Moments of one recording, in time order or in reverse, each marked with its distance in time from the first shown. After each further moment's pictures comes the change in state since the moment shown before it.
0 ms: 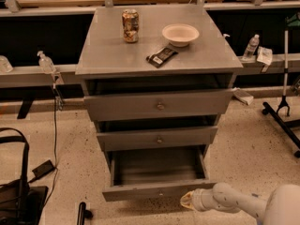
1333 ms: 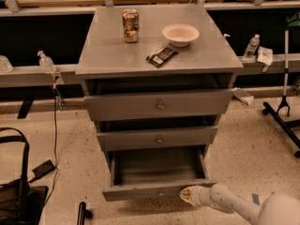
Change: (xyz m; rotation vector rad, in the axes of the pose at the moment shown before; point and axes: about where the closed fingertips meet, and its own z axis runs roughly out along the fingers) arm 0.027 -0.040 0.036 0.143 0.007 -0.059
